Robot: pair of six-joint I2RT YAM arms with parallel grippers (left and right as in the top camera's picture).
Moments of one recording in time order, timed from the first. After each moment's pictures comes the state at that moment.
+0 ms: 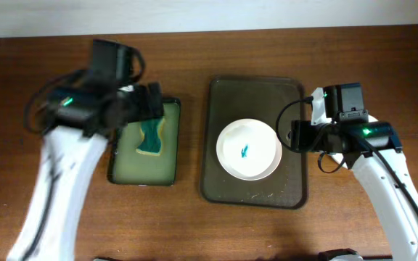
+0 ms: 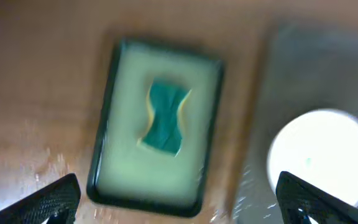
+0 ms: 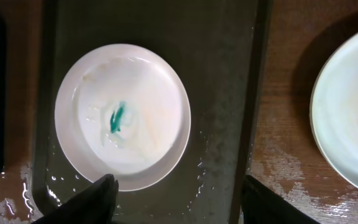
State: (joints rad) left arm -0.26 1.53 1.72 -1.26 -0.12 -0.36; right arm 0.09 1.33 1.14 -0.94 -0.14 0.17
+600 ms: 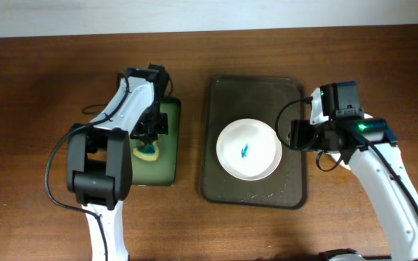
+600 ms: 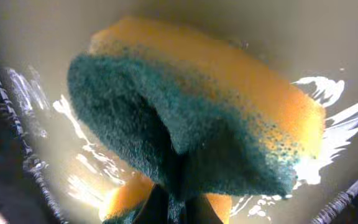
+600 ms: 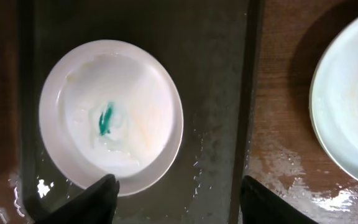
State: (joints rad) left arm -0.22 2.20 1.71 -1.28 -0.13 -0.30; right arm 0.09 1.38 1.14 -0.93 -0.11 0.21
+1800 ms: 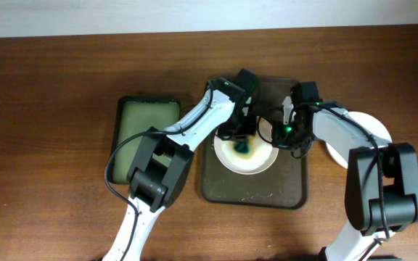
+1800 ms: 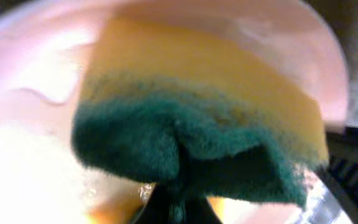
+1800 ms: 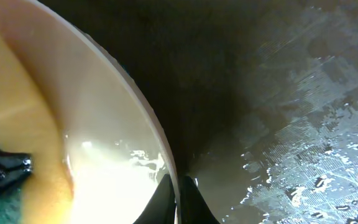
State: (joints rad) left arm -0.63 2.41 2.01 -1.10 0.29 -0.50; right arm 0.09 1.89 1.14 -0.67 -0.26 0.19
